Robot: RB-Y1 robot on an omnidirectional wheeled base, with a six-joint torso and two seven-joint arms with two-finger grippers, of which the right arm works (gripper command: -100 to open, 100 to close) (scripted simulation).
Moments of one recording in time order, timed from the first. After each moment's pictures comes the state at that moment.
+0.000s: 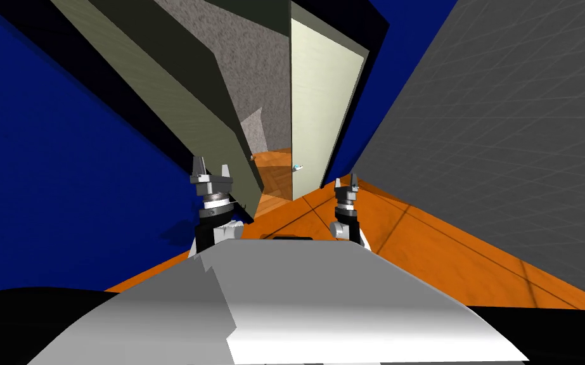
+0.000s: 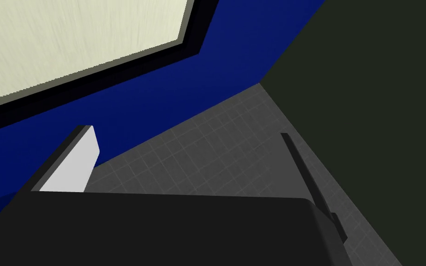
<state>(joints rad) 0.34 -0.07 0.01 -1.93 -0.12 -0.64 -0.10</state>
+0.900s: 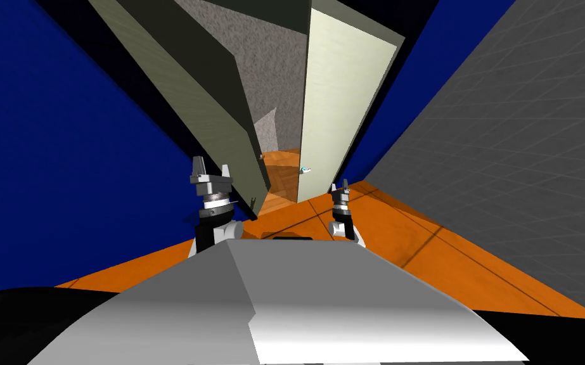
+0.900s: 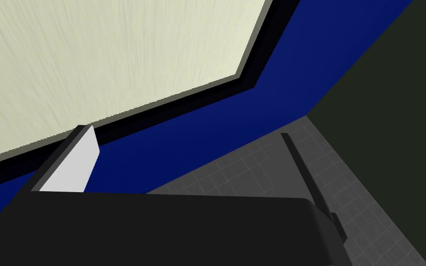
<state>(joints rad) 0.25 -0.10 -0.02 -1.68 -0.12 -0.68 -0.10</state>
